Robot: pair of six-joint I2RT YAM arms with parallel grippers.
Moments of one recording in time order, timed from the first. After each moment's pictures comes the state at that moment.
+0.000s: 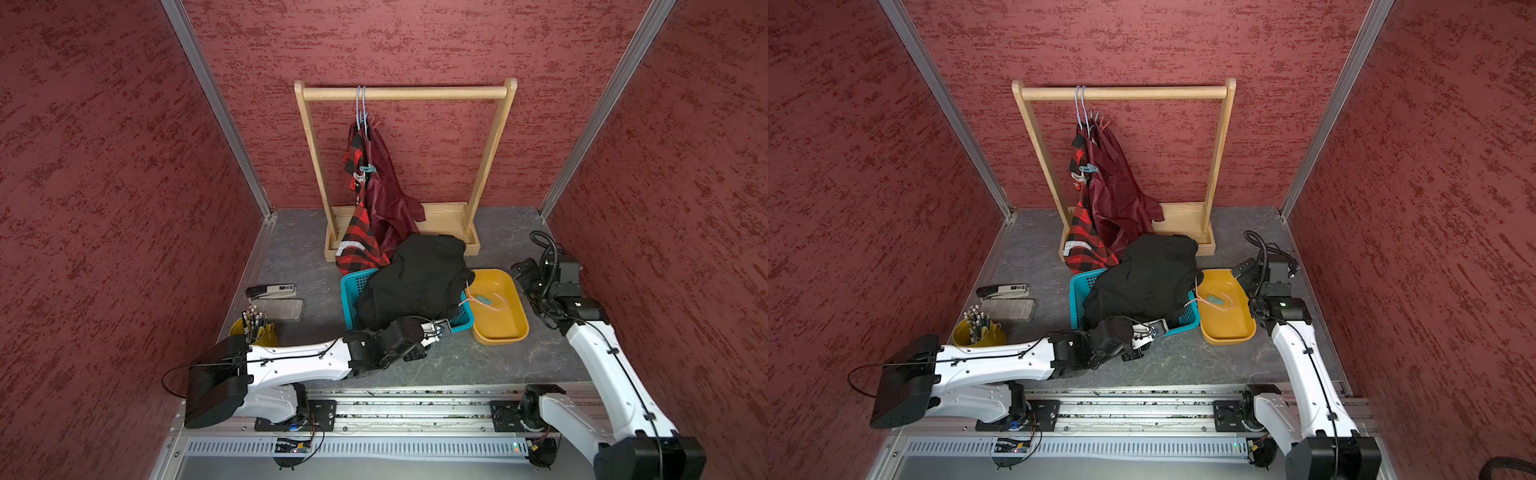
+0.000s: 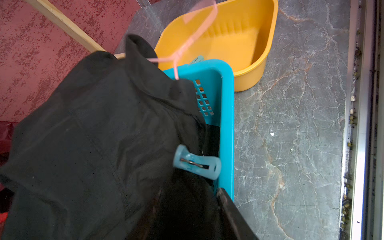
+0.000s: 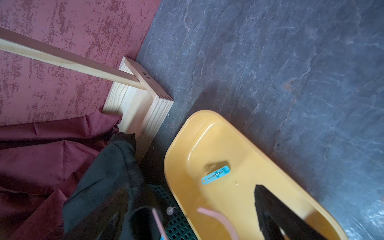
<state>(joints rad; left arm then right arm) -1.22 1.31 0.73 -0.04 -0.33 0.33 -0.01 0.98 0.84 -0.60 0.02 0.98</state>
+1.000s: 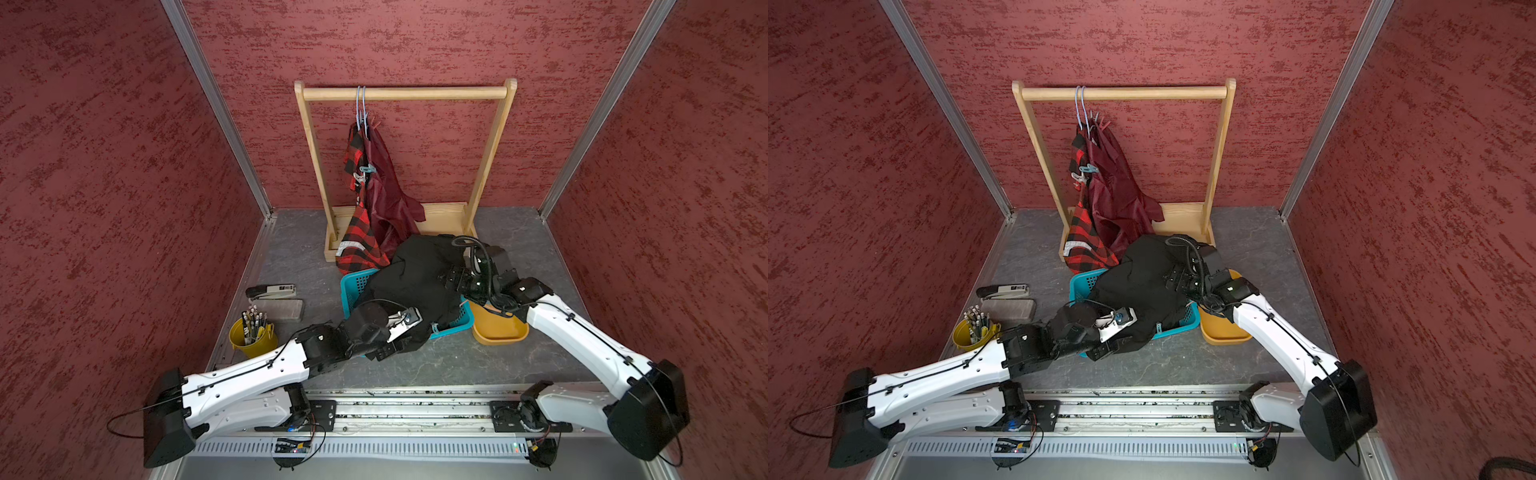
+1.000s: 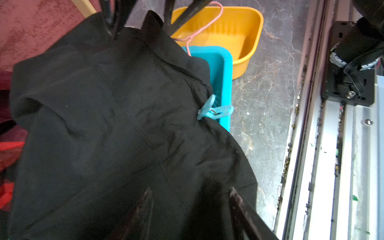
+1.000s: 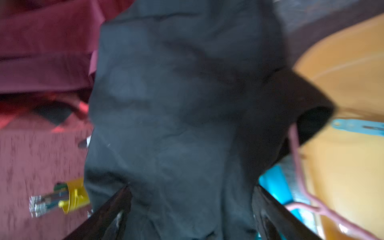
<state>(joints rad) -1.06 0.99 0.71 -0.39 -0.06 0.20 0.53 1.24 0.99 -0.51 -0.15 0.82</state>
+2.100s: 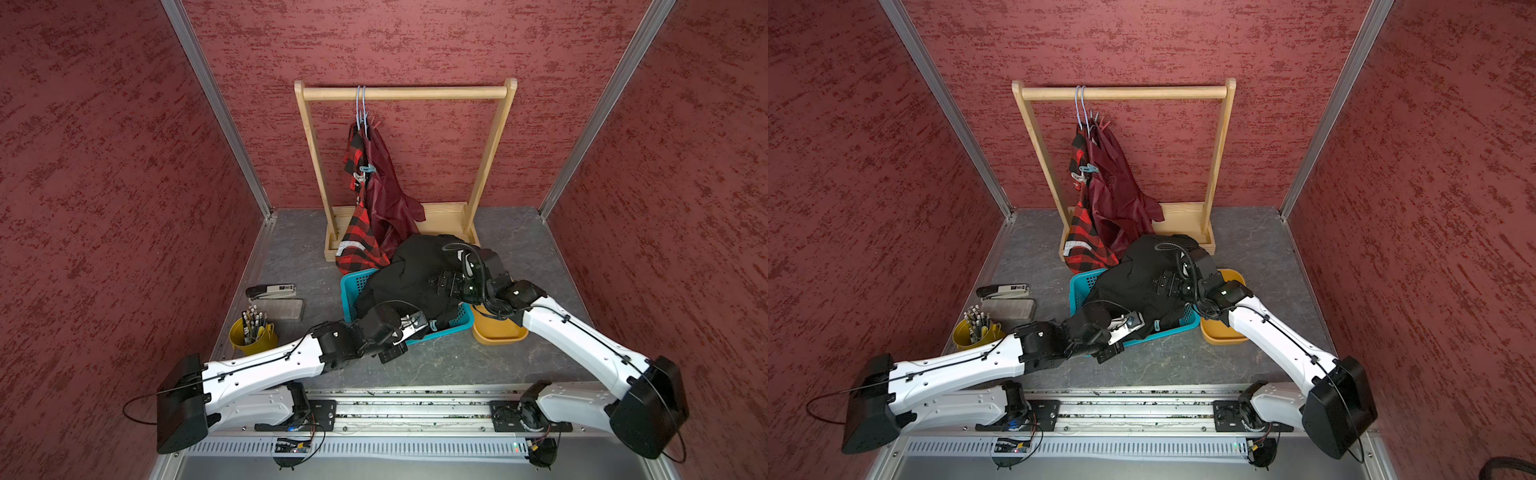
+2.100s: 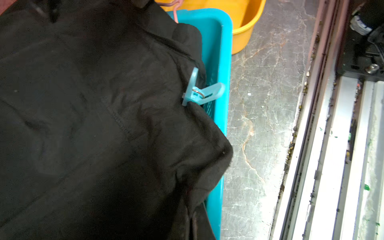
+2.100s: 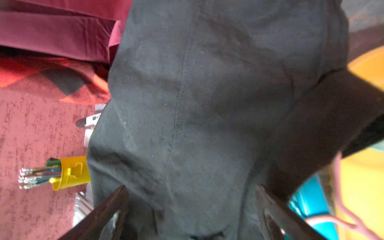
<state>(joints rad) -1.06 1.11 0.75 -0.41 -0.11 0.18 0.57 1.23 0.95 -0.46 -0.14 0.74</state>
